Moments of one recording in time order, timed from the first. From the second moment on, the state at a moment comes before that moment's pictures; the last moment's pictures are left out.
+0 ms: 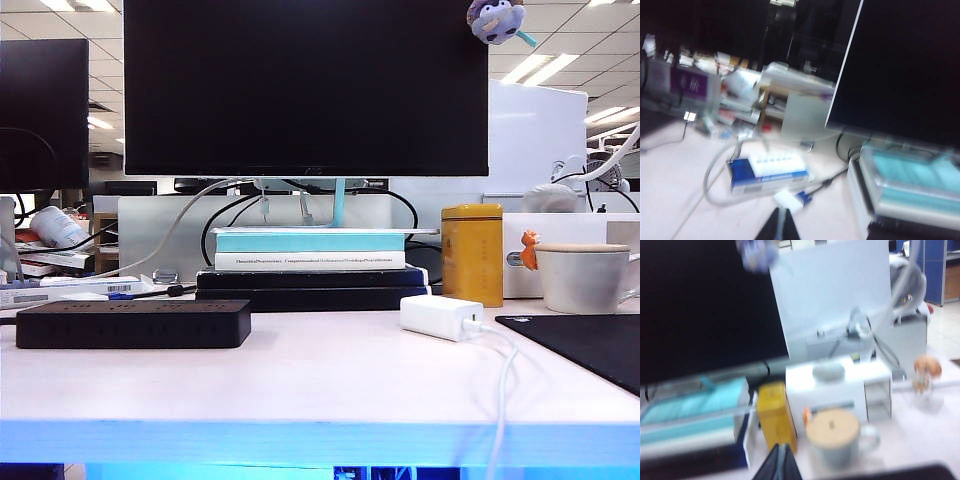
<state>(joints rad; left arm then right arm) 0.08 0.37 0.50 -0.08 0.02 -0.19 0.06 0.28 0.54 -0.15 0.07 0.19</state>
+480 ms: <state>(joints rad) 0.08 0.86 0.91 -0.08 0.37 -0.02 0.08 0.94 1.02 -0.22 -0.19 0.19</state>
